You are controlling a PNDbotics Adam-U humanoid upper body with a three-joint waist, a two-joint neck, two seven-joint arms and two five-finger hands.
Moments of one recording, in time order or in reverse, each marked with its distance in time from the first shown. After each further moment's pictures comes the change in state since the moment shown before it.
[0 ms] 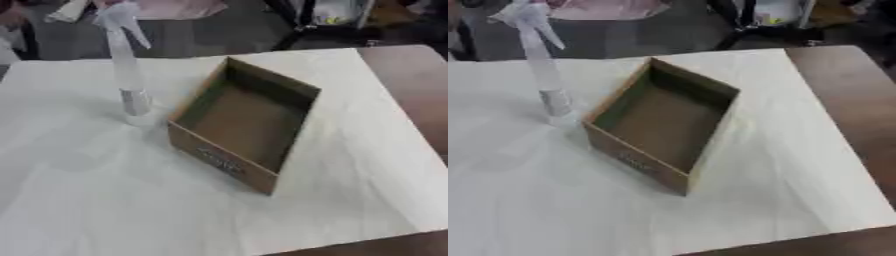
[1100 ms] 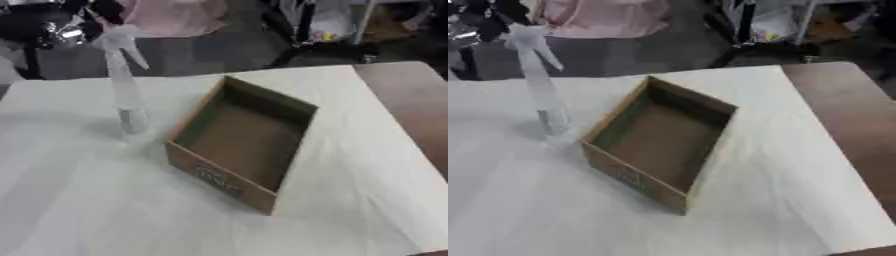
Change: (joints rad) left arm -0.158 -0.188 -0.106 0.206 -0.124 -0.036 0.036; right arm -0.017 0.000 0.017 0.005 -0.003 0.006 0.027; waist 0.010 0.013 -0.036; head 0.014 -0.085
